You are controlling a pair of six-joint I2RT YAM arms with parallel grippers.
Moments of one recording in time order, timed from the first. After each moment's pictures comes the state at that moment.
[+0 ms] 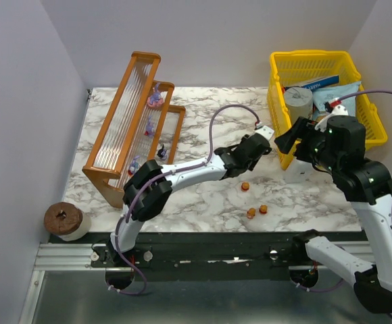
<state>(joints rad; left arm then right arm) -1.05 2.07 1.69 -0.26 -0.39 -0.20 0.34 0.91 1.38 -0.94 0.11 0.51</state>
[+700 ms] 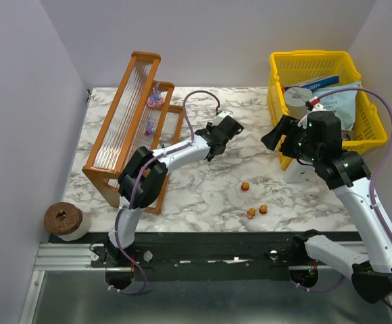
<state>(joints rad) -0.82 2.07 1.63 -0.48 -0.53 -0.36 0.34 1.01 1.23 -0.77 0.03 0.55</state>
